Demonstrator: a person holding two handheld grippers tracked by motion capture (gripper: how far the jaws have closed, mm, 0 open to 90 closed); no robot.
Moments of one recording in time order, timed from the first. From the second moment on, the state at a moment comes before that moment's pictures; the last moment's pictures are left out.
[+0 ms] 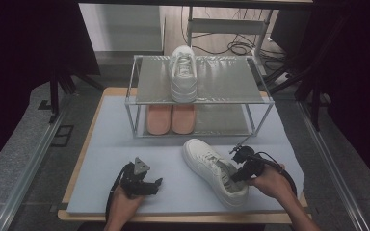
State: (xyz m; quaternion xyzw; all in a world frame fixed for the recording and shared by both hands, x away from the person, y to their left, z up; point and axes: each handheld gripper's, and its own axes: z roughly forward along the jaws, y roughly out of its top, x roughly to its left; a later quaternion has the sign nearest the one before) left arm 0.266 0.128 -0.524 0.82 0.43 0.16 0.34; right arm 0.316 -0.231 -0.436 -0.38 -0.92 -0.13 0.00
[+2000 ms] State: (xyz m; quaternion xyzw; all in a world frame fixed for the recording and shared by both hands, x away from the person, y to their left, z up) left arm 0.267 0.128 -0.524 0.82 0.43 0.16 0.34; right arm 0.323 -0.309 -0.365 -0.47 -0.81 -0.33 0.12
